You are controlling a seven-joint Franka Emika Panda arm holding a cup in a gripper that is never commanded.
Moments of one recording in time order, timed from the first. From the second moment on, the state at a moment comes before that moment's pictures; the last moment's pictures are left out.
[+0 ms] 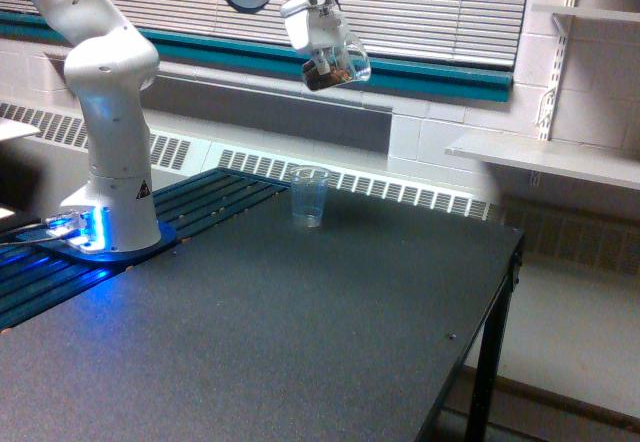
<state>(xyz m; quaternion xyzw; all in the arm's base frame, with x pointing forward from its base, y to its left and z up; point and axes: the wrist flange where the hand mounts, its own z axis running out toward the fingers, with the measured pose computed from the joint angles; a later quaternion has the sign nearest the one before) 0.237 0.314 0.441 -0.89 0.40 -0.19 0.10</state>
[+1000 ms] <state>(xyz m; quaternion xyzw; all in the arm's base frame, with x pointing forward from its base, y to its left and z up) 0.224 0.291 0.383 -0.83 0.53 -0.08 0.13</state>
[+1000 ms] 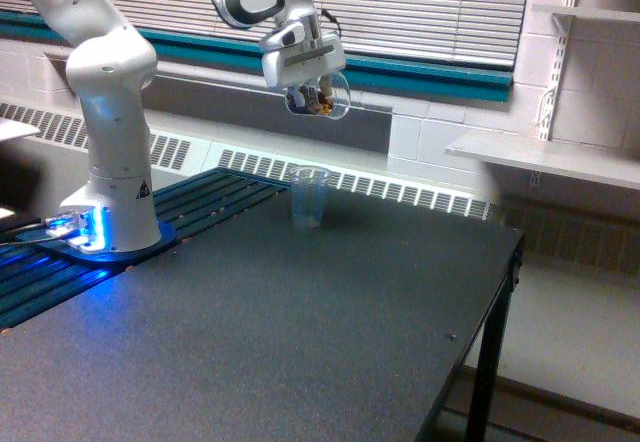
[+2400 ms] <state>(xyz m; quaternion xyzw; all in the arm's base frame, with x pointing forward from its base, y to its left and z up) 0.208 0.330 0.348 -0.81 0.55 0.01 0.18</state>
